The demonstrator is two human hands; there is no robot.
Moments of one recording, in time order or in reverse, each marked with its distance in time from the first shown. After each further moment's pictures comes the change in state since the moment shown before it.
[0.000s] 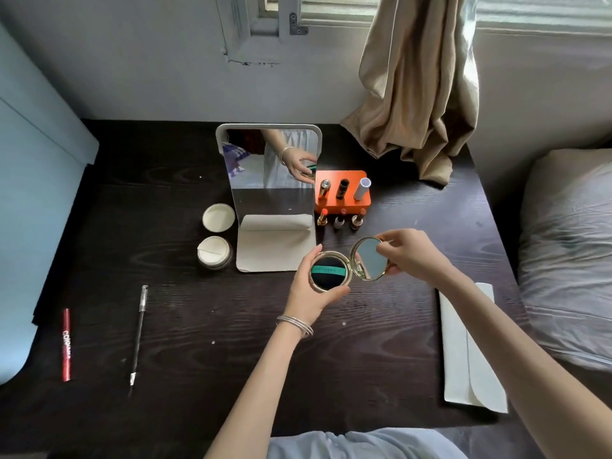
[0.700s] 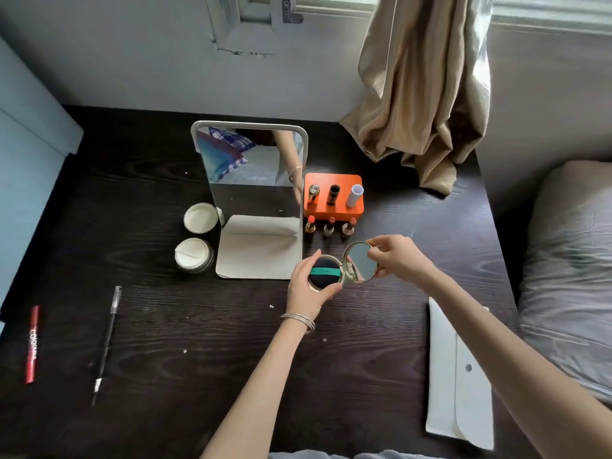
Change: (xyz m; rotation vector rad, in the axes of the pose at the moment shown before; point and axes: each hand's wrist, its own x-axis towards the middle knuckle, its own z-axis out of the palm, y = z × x) left_hand 0.050 -0.024 0.044 0.168 0.148 -0.006; right_hand 0.069 0.041 -0.004 -0.027 -0.125 -0.011
